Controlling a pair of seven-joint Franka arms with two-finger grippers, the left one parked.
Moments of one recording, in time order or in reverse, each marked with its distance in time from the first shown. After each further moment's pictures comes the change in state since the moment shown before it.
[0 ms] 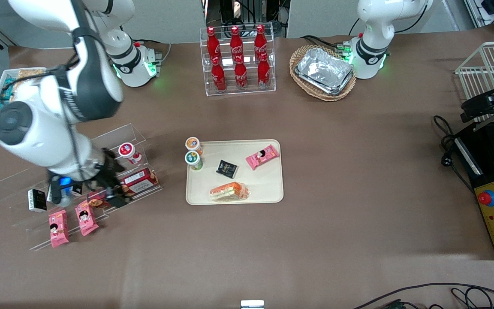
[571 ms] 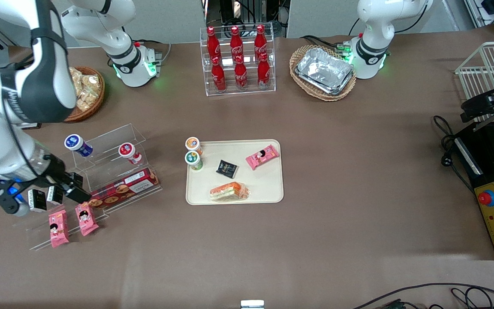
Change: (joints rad) arm -0.133 -0.064 -0.002 -0.053 -0.085 -0.001 -0.600
